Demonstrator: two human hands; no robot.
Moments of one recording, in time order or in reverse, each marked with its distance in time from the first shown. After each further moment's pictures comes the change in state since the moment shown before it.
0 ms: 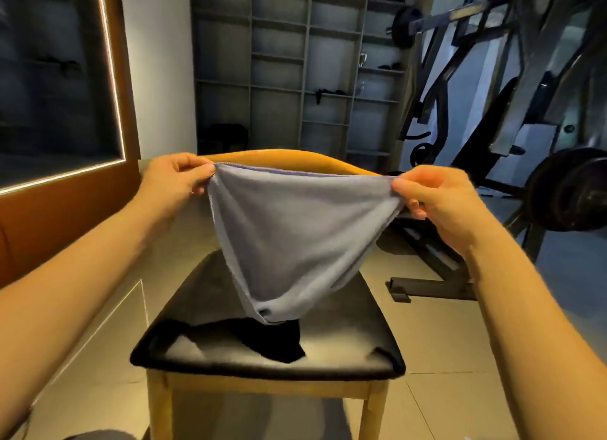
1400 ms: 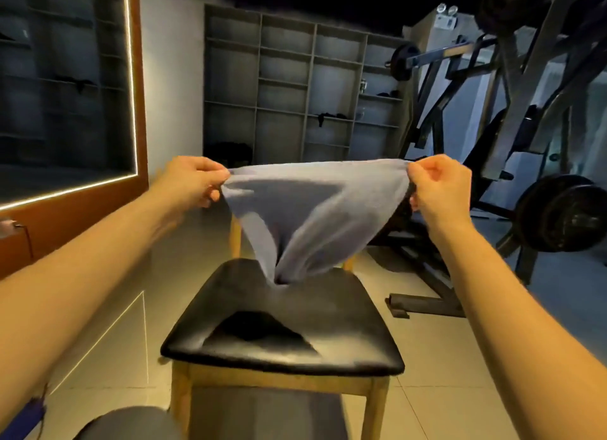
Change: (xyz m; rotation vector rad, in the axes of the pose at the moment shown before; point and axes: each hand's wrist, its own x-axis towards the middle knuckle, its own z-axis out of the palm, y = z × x) left_hand -0.017 0.042 -0.043 0.007 -0.065 -0.095; right_hand 0.001 -0.049 0.028 -0.205 0.445 -0.098
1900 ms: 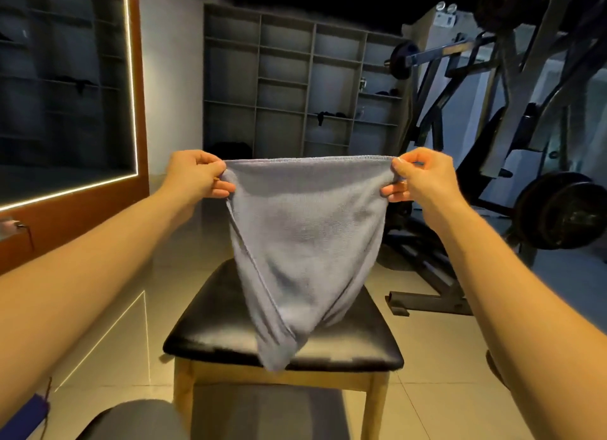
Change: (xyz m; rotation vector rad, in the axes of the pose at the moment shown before) left_hand -0.001 0.015 0.012 -0.095 0.123 -0.003; right_hand 0.007 -0.024 0.004 0.121 -0.153 0.183
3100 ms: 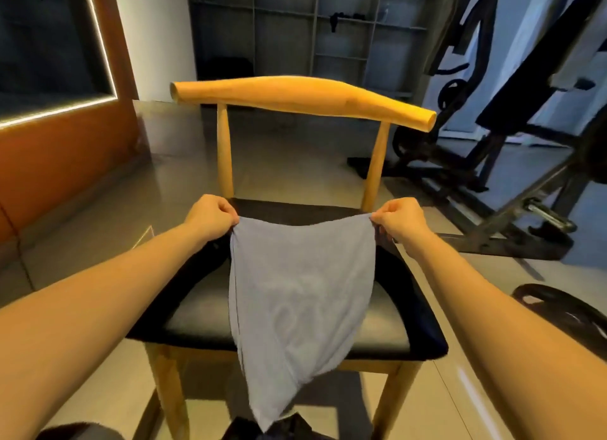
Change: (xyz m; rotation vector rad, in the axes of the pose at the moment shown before) left_hand 0.055 -0.264 0.093 0.561 -0.255 -0.307; right_hand 0.035 0.271 0.098 -0.391 -0.207 0.465
